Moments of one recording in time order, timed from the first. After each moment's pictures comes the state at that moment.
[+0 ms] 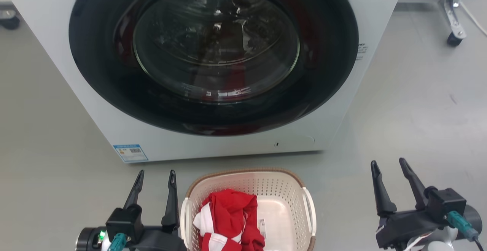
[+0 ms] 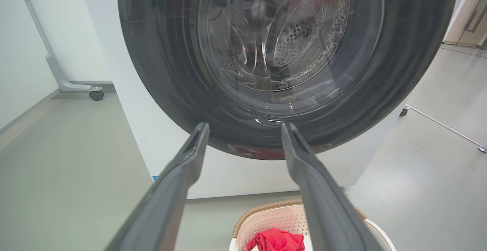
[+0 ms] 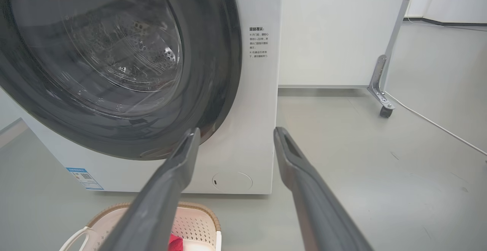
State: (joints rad) left arm -0.08 0.07 -0.24 0.24 -0.26 0.12 -0.25; right arm -0.14 -0.18 0.19 0.31 0.26 0.02 -0.25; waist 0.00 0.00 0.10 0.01
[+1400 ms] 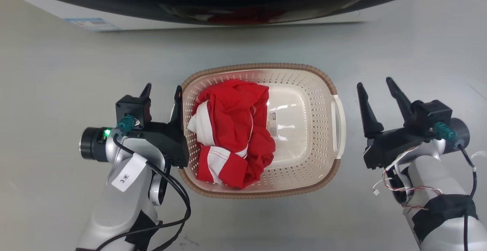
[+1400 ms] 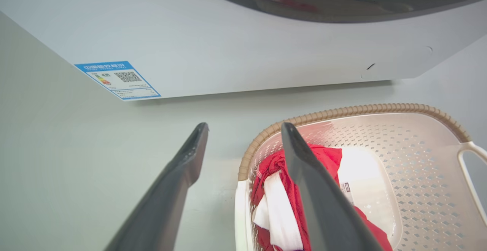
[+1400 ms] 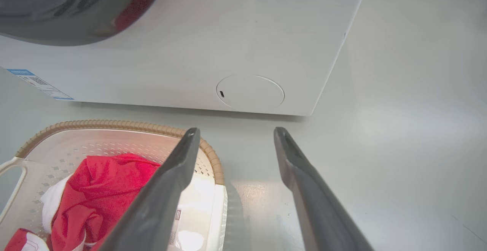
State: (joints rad) left arm -0.64 0.04 -0.27 0.67 -0.30 0.06 -0.12; right arm -0.61 -0.17 0.24 0.62 0.22 0.09 -0.25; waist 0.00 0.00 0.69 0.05
